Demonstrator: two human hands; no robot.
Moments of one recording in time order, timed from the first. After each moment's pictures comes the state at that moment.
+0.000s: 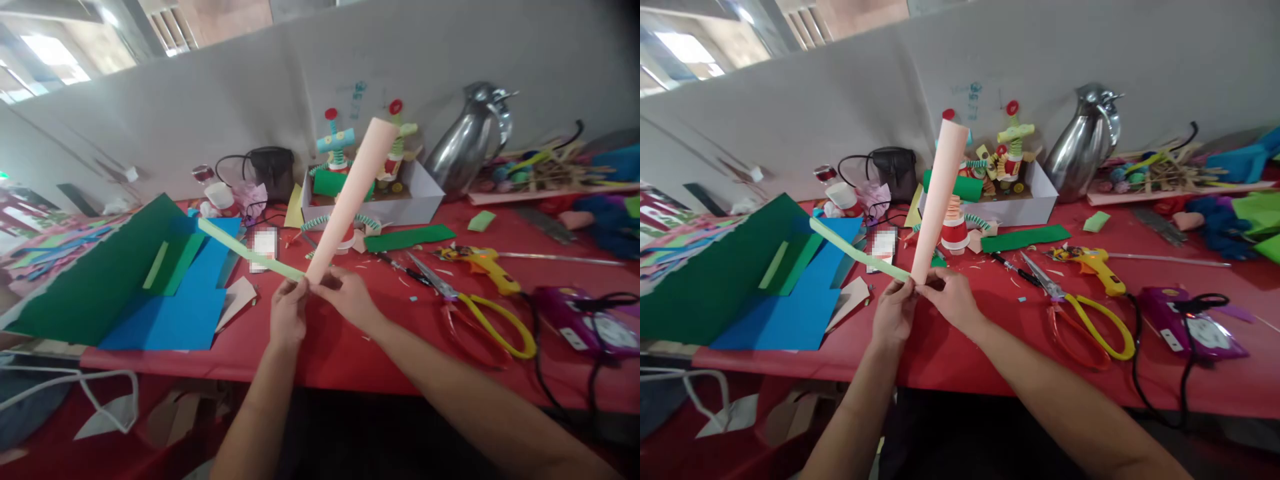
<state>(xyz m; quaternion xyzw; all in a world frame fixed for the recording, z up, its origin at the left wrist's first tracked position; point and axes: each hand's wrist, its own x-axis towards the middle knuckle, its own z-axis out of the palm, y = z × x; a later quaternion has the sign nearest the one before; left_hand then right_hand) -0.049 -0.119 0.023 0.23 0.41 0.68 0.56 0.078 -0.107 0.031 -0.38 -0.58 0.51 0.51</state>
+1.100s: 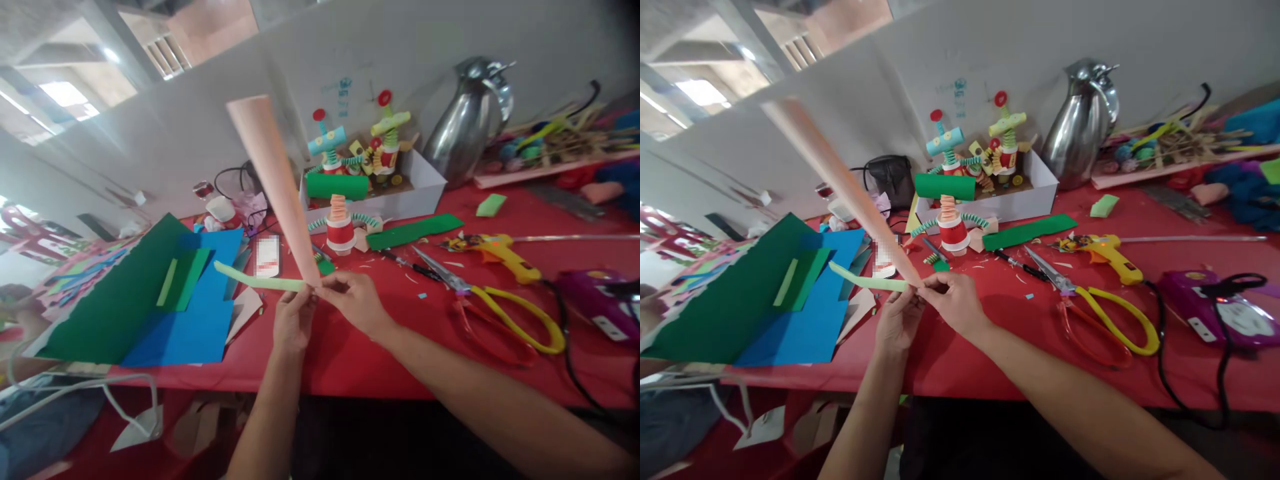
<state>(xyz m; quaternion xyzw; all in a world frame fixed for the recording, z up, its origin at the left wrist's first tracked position) -0.053 -0.120 0.027 0.24 0.39 0.65 0.60 0.081 -0.117 0.046 -0.38 -0.53 0.52 0.56</state>
